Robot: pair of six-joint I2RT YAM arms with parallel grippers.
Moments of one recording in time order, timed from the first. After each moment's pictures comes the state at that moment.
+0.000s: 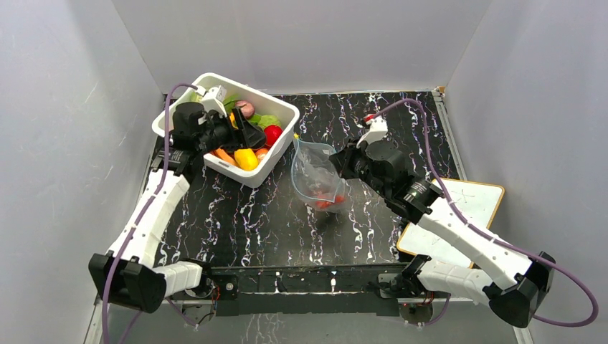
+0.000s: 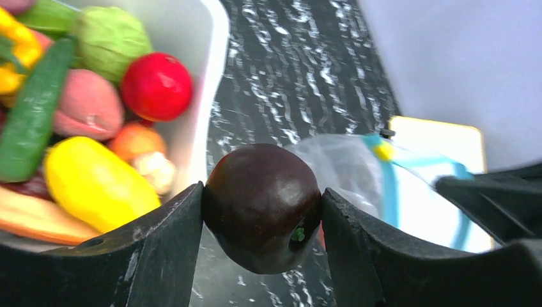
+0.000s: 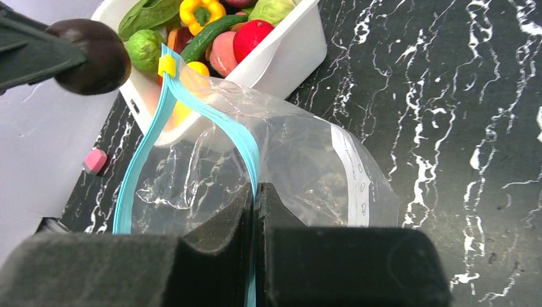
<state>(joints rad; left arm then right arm) -0.23 1.22 1.20 -0.43 0.39 -0.40 0.75 1.01 0.99 -0.27 0.21 0.51</state>
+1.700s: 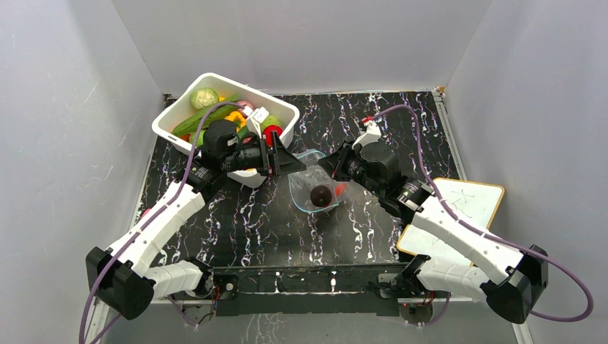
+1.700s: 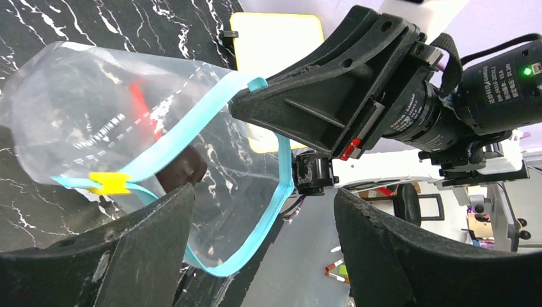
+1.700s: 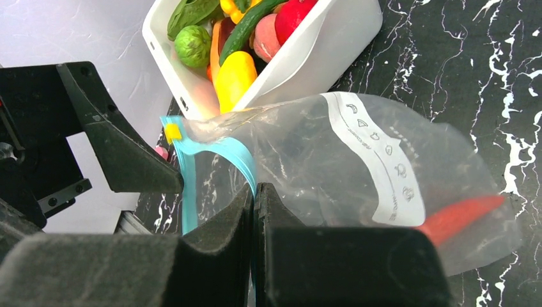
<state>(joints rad) -0.52 1.16 1.04 -0.21 0.69 -0.72 0.75 1.06 0.94 -0.16 0.11 0.72</state>
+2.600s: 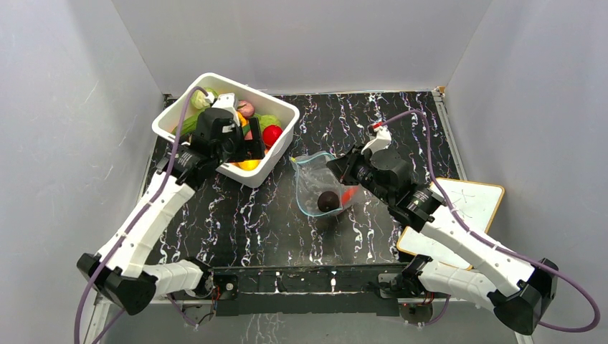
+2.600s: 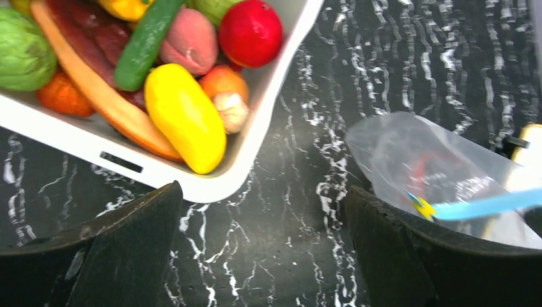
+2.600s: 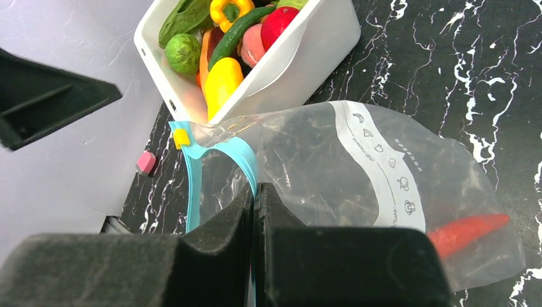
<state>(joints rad) -0.52 1.17 1.34 -0.80 -0.17 -0.43 0.75 0.96 0.88 -0.18 0.15 0.67</state>
